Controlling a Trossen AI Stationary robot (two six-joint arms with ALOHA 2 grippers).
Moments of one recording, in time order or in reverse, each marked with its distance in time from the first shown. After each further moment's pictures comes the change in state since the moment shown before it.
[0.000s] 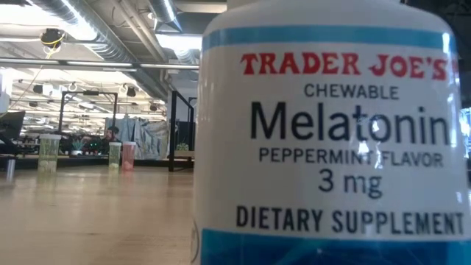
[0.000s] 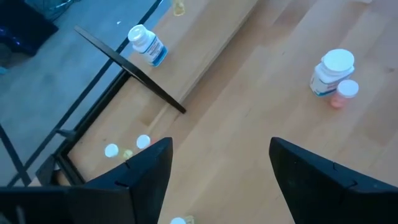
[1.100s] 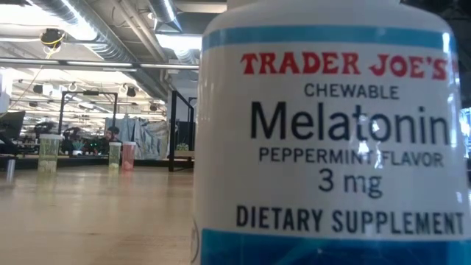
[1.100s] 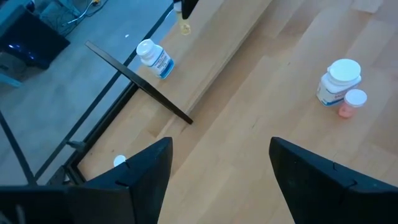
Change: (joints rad) left arm 0.000 0.001 -0.001 0.000 -0.055 0.021; right arm -0.105 0.018 -0.176 0.216 -0.124 -0.156
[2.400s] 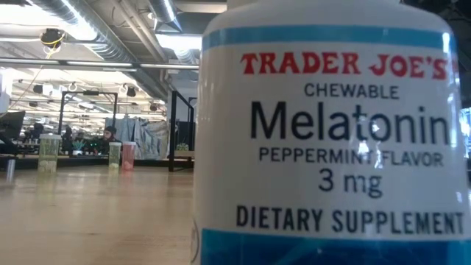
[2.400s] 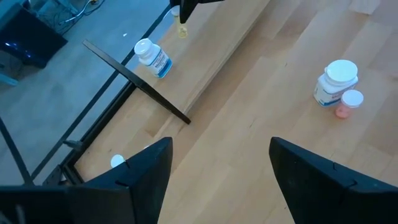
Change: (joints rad) left arm 0.000 0.000 0.000 0.009 0.004 -0.002; right arm 0.013 0.014 0.000 0.018 0.063 -0.052
